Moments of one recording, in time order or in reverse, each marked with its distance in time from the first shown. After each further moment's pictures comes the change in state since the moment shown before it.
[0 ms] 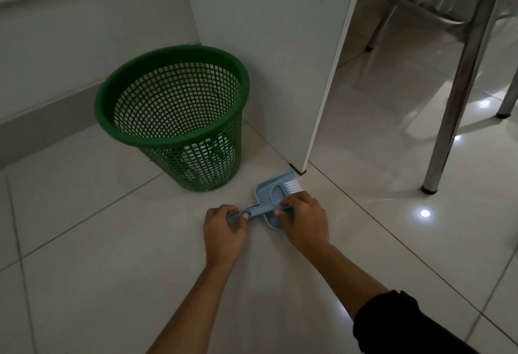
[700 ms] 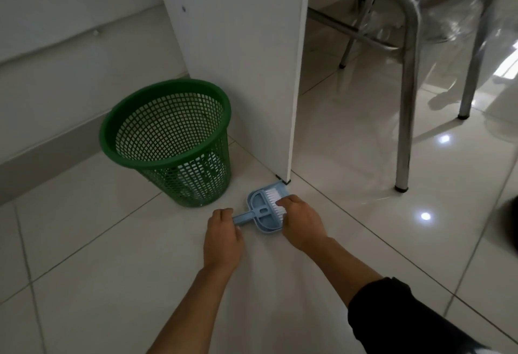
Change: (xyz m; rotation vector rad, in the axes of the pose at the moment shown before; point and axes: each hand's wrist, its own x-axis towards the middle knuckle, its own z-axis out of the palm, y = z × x) left_hand -0.015 0.032 -0.012 0.333 -0.177 0.190; right_hand -0.003 -0.001 -0.041 -0.009 -0.155 -0.047
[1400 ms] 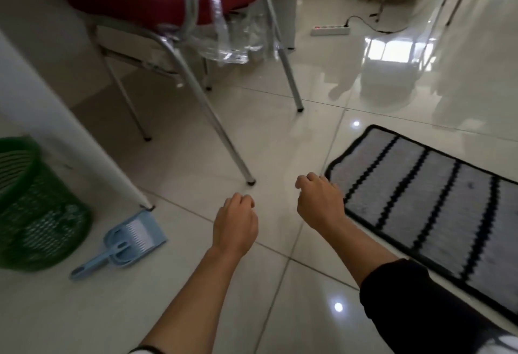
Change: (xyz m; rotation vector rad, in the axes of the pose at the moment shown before) left_hand -0.082 0.272 0.129 0.188 -0.140 0.582; right_hand -0.145 0.239 -0.183 -0.330 0.404 0.337
